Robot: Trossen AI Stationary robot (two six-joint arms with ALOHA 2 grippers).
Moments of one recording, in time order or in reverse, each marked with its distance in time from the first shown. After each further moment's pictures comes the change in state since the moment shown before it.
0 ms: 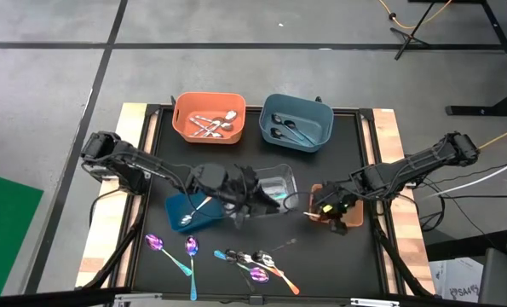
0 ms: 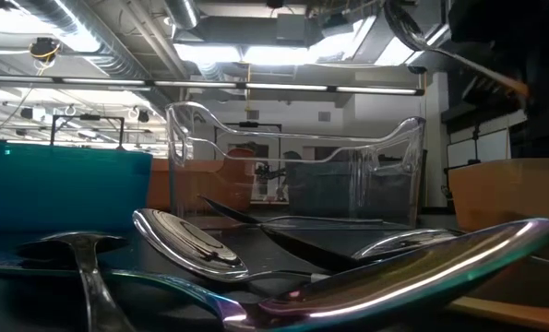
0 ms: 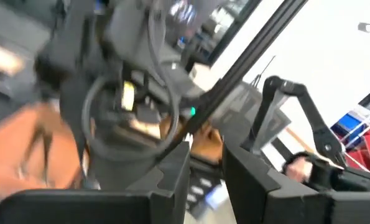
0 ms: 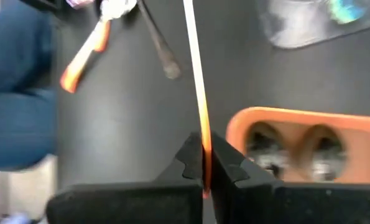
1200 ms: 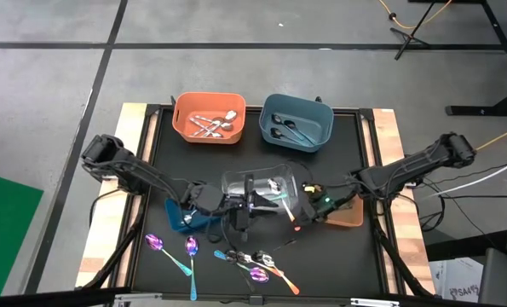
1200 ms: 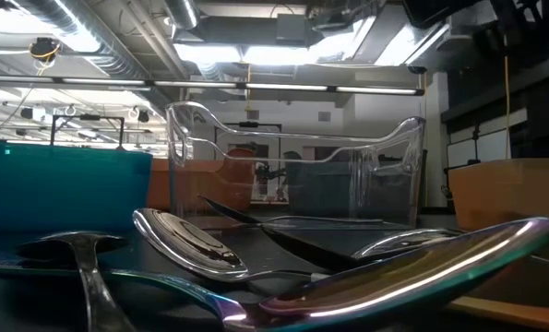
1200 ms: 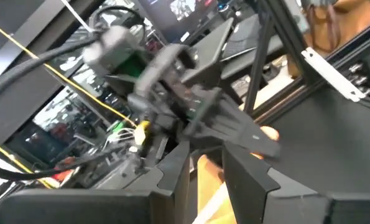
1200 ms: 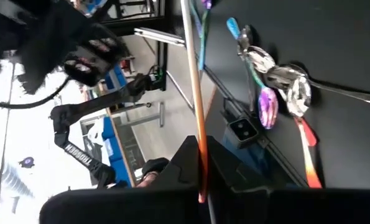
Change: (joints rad) left arm -0.134 0.030 -0.001 -0.023 -0.409 1.273; right arm -0.001 0.068 0.000 0.690 -0.028 1.145
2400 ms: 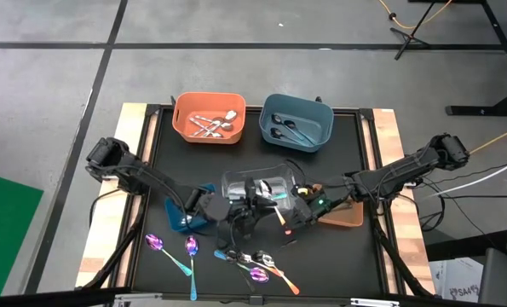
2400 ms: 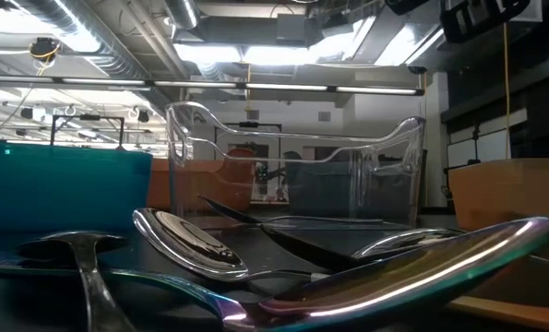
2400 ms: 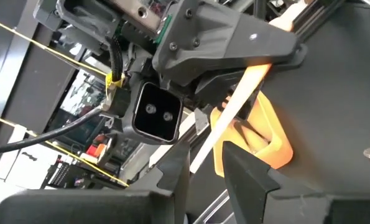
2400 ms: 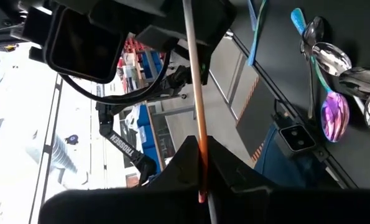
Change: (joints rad) left arm -0.019 0.058 0.000 -0.068 -0.176 0.148; right arm 0.000 0.105 0.000 0.301 -0.027 0.018
